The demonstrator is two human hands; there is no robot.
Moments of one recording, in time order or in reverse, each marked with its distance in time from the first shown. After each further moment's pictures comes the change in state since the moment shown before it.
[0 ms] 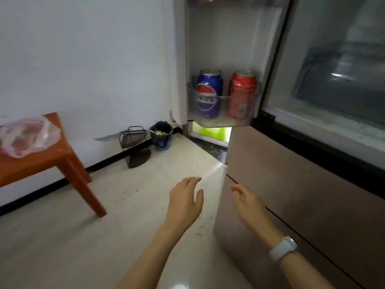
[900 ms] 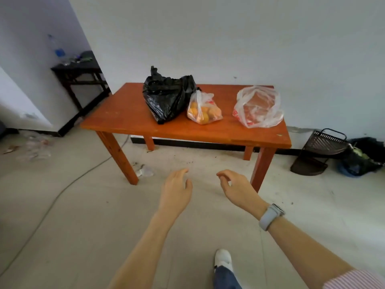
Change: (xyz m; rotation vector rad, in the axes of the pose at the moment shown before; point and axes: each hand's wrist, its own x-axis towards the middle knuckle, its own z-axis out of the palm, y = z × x) left_hand -0.187 -0.516 -0.407 0.138 0.415 -0.902; right_hand -0.004 -0.447 0.599 -0.058 -0.815 -0.742
